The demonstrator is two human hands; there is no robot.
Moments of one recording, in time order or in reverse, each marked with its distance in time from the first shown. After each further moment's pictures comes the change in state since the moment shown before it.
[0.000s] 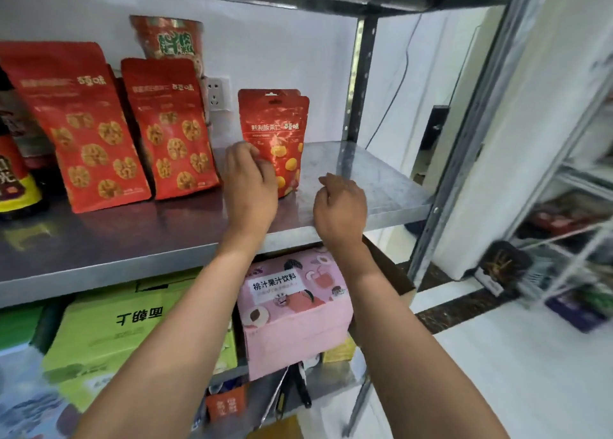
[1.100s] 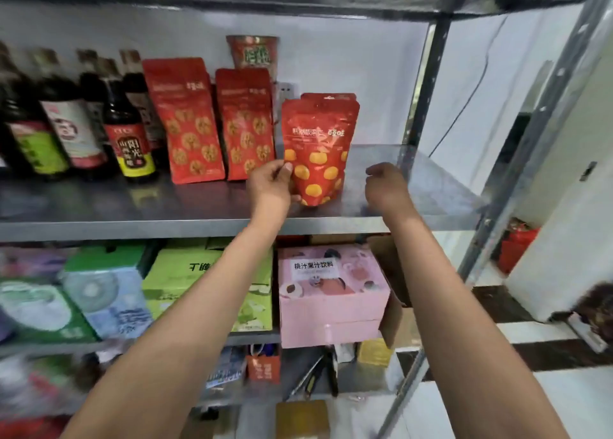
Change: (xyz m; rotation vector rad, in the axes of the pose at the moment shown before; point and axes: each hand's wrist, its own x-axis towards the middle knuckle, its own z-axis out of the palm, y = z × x) left_hand -0.020 0.030 -0.054 -0.438 -0.001 -0.707; right_hand 0.033 -0.020 -0.047 0.341 -0.379 0.320
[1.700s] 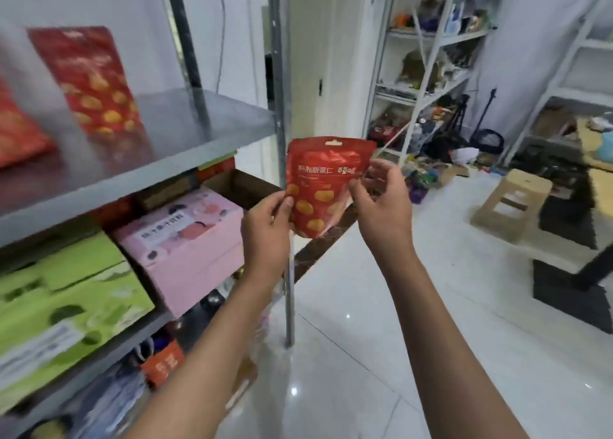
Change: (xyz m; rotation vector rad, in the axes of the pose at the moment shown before) left_hand -0.247 -0.045 0.009 -0.063 -0.865 0.111; right_hand -0.302 0.076 -0.116 0.067 0.789 0.134
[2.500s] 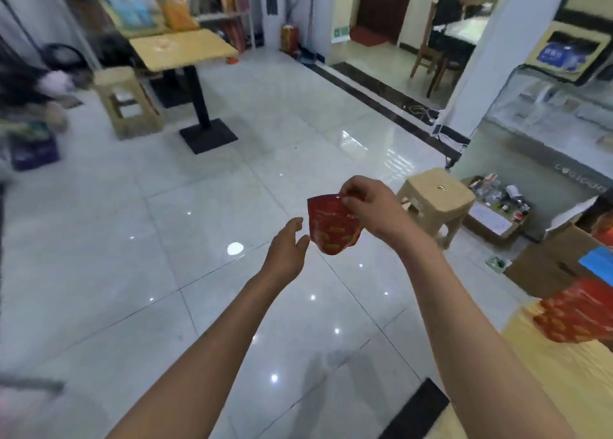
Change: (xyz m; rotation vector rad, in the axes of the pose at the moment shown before) left_hand -0.630 0.114 0.178 0.146 -1.650 0.087; right_hand -0.561 -0.019 -0.514 -0.562 0.625 0.666
